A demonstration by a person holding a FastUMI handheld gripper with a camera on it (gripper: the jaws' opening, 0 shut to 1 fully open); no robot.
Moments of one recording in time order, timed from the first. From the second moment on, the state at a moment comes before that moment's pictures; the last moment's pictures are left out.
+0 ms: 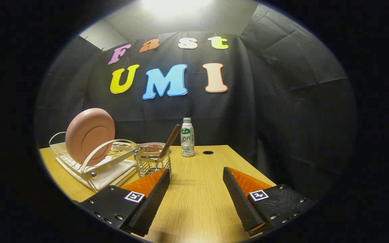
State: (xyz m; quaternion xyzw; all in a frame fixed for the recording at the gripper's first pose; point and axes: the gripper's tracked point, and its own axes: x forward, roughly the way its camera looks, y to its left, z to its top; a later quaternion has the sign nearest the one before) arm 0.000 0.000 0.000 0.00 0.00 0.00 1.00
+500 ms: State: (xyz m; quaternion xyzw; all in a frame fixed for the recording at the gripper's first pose) arm 0.055 -0.069 0.066 -0.03 -0.06 -0.08 0.99
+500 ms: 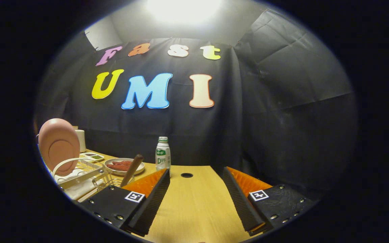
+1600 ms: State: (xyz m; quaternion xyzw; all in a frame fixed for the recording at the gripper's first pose) arm -0.066 0.075 0.205 0.04 -0.03 0.04 1.00
